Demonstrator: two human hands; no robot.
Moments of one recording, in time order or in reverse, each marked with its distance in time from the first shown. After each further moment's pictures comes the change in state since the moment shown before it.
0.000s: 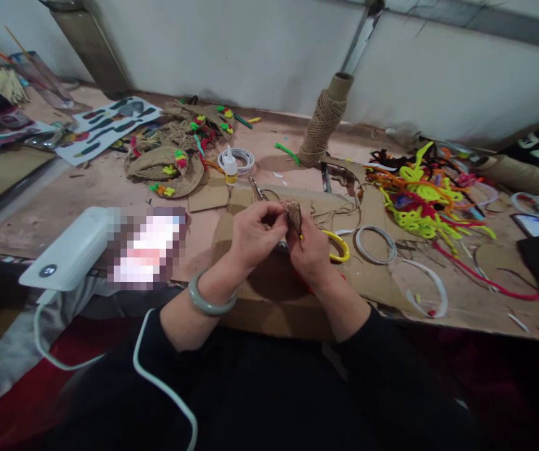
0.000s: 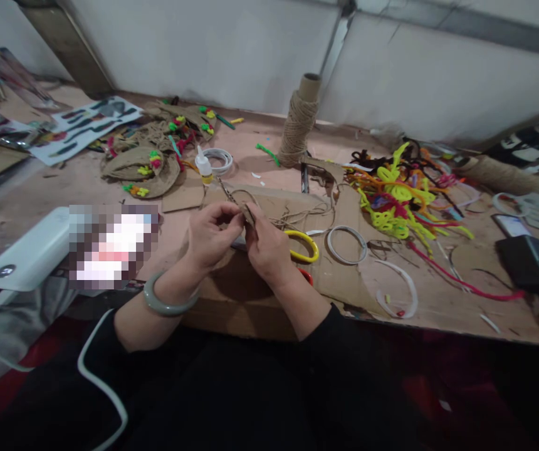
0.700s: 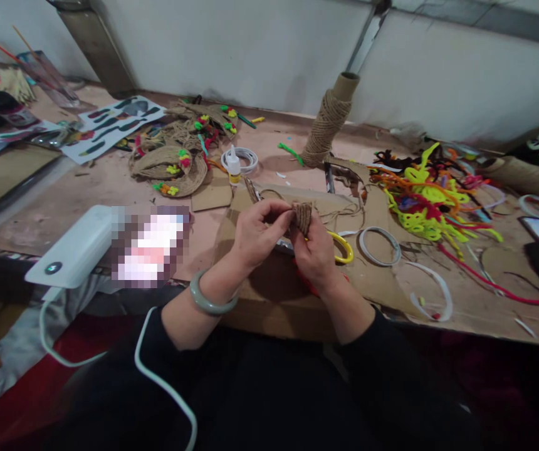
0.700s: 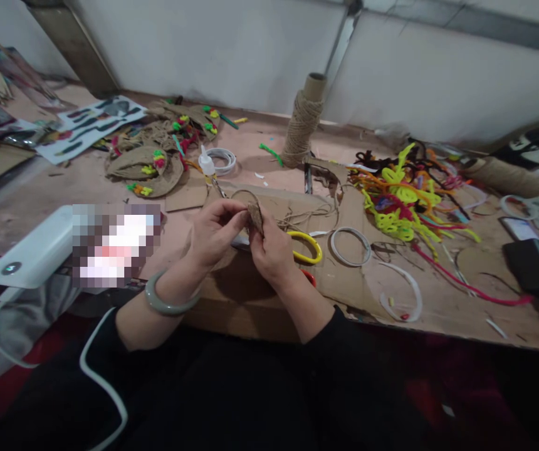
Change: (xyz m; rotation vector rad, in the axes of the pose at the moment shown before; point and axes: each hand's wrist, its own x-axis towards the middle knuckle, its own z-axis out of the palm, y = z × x) left_hand 0.002 0.002 -0.003 -0.208 -0.085 -0.157; right_hand 0.001 -0.003 -0.001 0.040 0.040 0.024
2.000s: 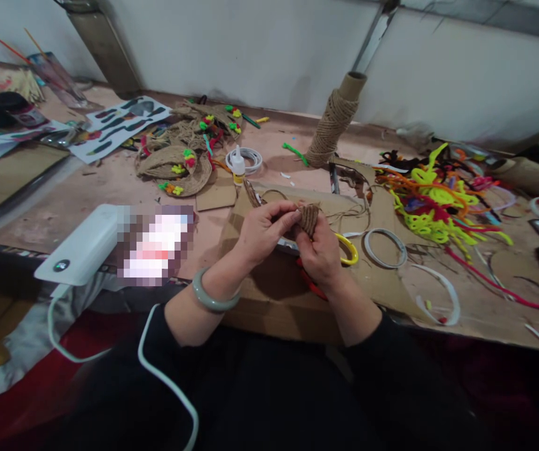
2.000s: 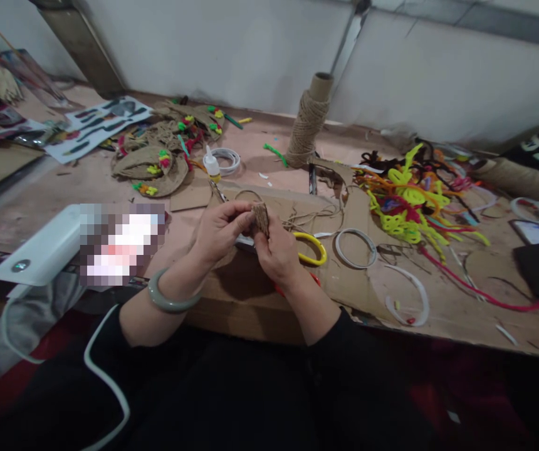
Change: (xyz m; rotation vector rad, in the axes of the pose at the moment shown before) left_hand 0.005 -0.009 -0.003 -0.094 -0.128 -0.108; right_hand -0.001 0.004 -0.002 0.010 -0.026 0.023
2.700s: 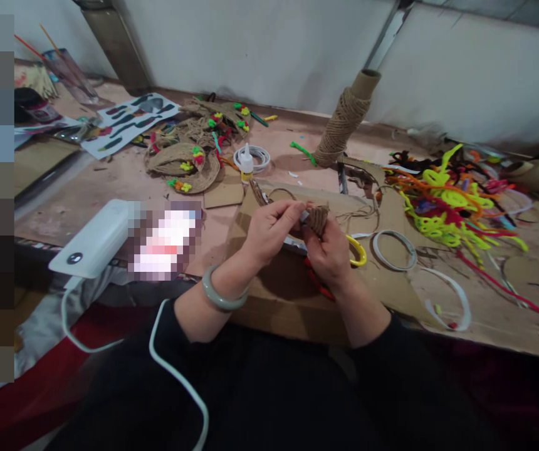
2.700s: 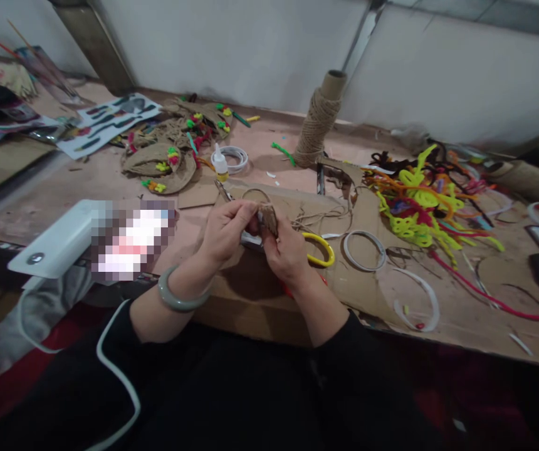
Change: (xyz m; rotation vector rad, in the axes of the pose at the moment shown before) left_hand -0.004 0.008 0.003 -0.026 0.059 -0.053; right_hand 0.000 0.004 0.000 0.013 0.017 -0.064
